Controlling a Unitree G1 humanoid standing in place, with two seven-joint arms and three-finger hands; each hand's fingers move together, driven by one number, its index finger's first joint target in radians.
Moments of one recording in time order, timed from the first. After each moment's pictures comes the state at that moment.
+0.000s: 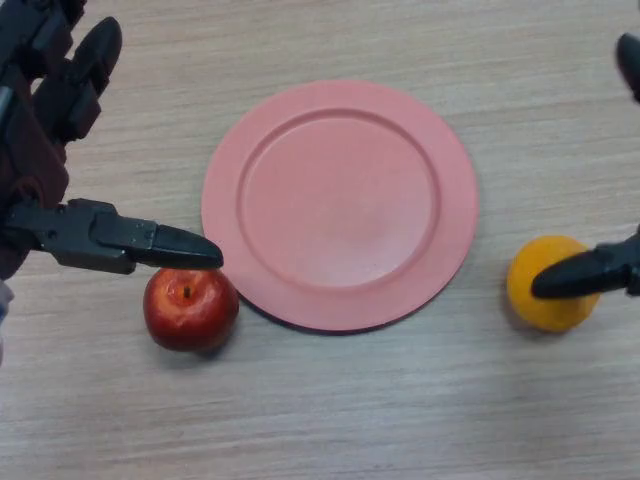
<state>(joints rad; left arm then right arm) -0.24 0.40 0.26 -0.75 -0.42 0.69 -0.07 -0.25 -0.38 -0.18 -0.90 0.20 0.90 0.18</state>
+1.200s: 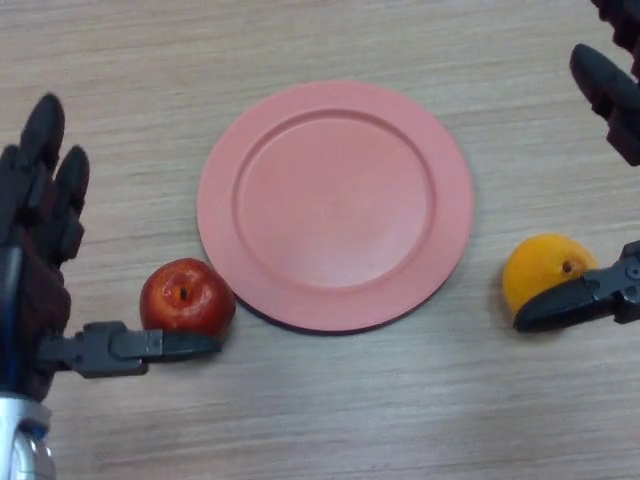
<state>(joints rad) 0.14 0.18 0.15 -0.45 -0.14 0.03 -0.05 -0.28 -0.39 -0.21 -0.99 0.35 1.01 0.11</state>
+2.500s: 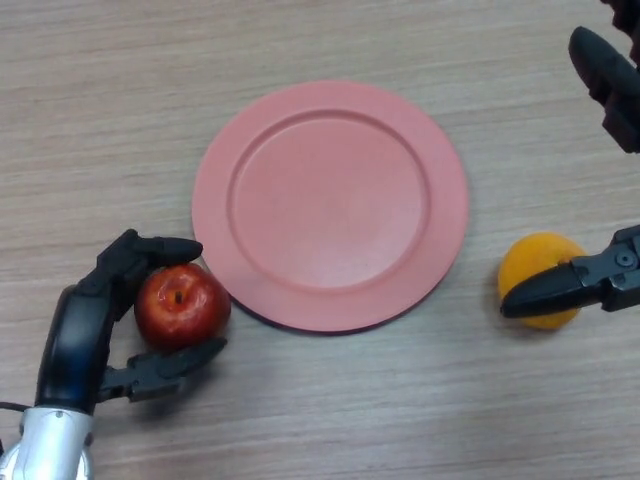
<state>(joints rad) 0.02 0.24 0.06 0.08 0.16 -0.28 -0.01 -0.31 -0.37 -0.17 -1.00 0.37 1.01 0.04</state>
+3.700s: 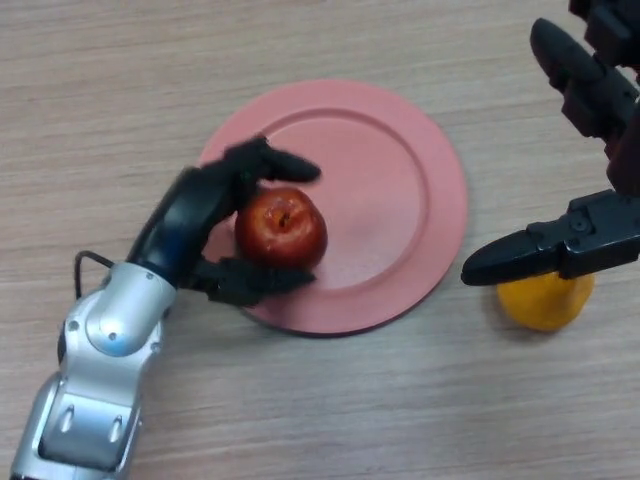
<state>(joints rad) -0.31 0.22 -0.08 -0.05 0.22 0.17 -0.23 -0.40 -0.35 -0.09 -0.90 0.36 1.04 -0.02</state>
